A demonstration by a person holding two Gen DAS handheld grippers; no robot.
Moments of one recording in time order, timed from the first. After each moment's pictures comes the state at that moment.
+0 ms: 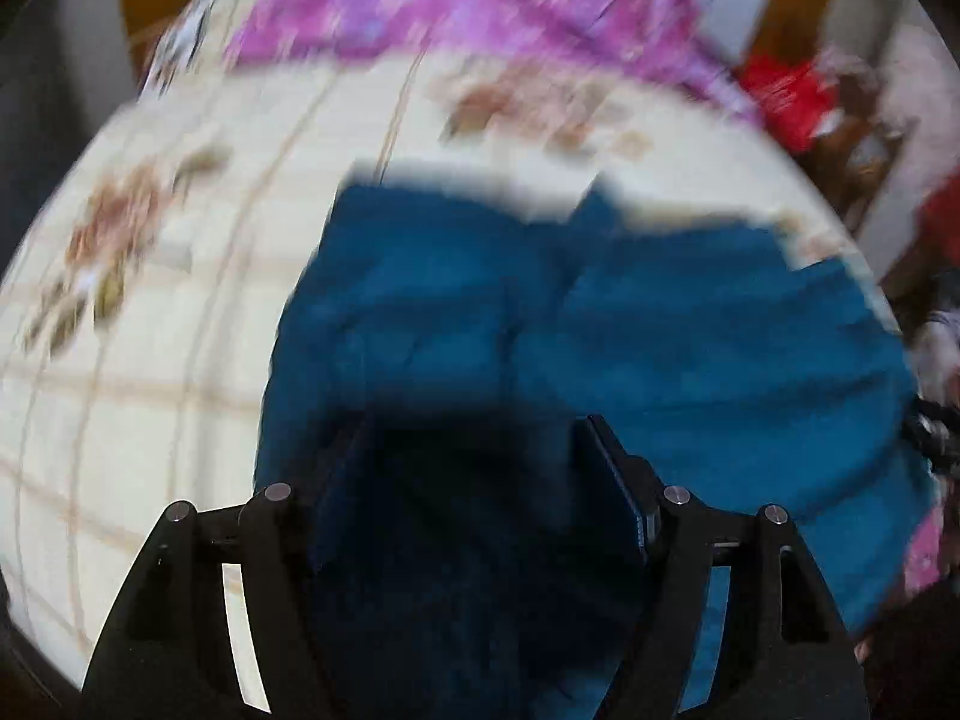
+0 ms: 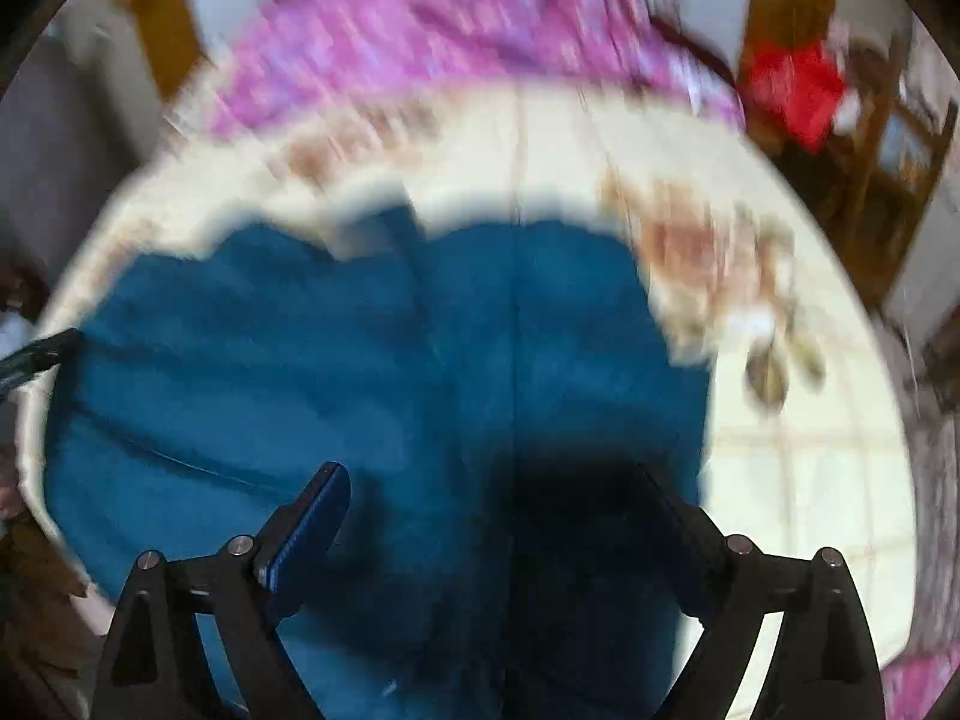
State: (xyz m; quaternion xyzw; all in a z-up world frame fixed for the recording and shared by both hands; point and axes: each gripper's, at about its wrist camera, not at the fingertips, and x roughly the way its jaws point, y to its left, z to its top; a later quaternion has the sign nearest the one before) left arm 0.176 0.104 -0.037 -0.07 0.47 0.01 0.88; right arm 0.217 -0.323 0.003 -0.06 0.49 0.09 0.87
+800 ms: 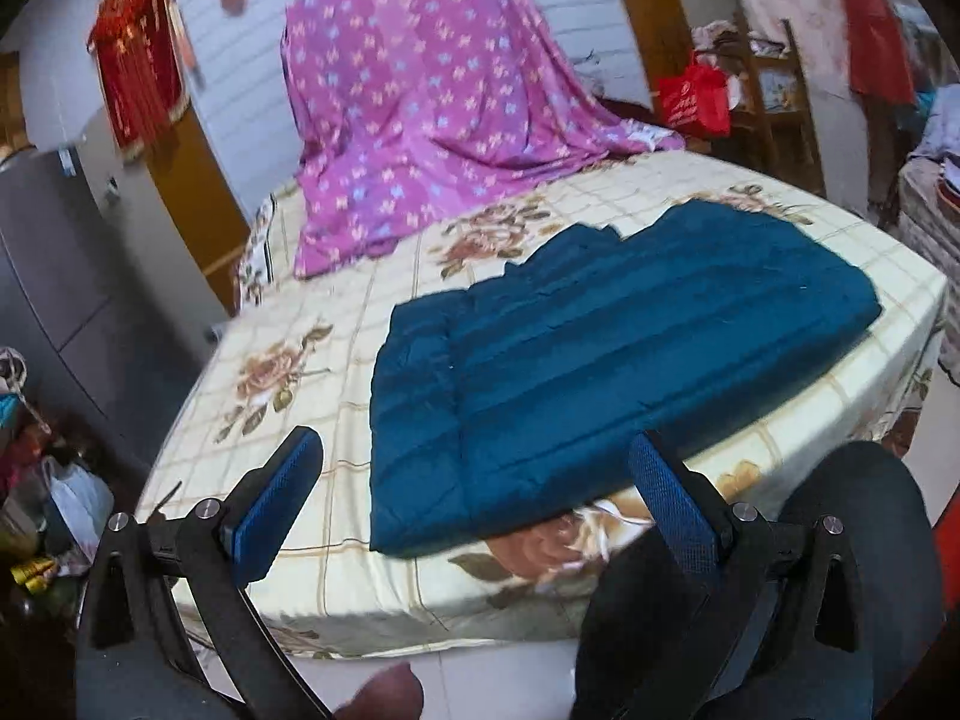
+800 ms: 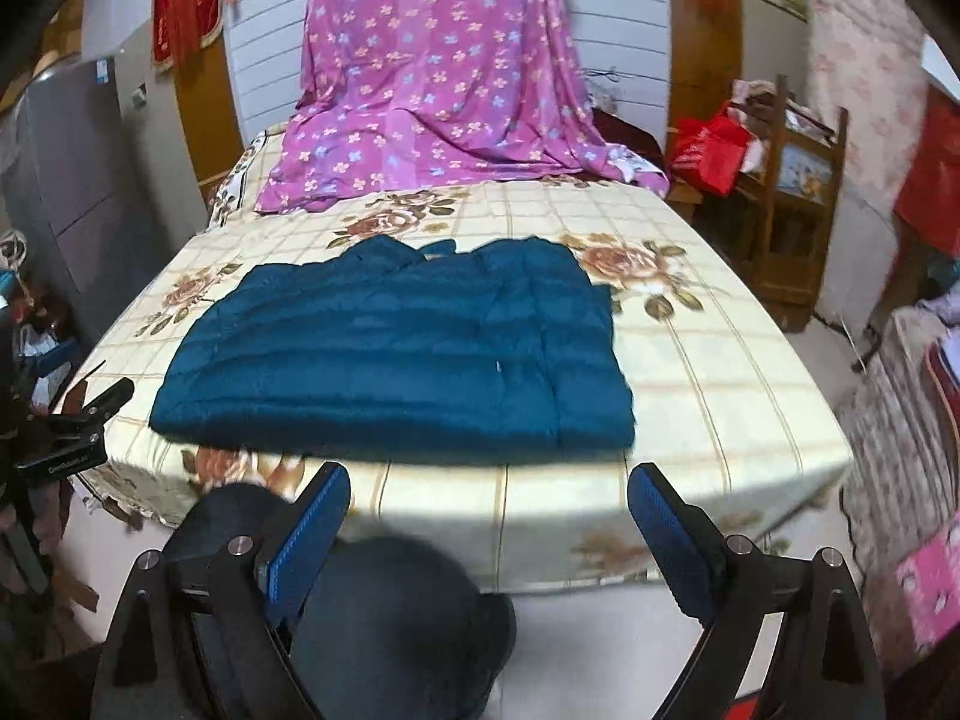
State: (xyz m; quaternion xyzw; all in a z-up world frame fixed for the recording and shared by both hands) left arm -0.097 -0.017 0.038 0.17 0.25 0.04 0.95; right arm -0.087 -0.339 0.073 -0.02 0.33 0.09 0.94
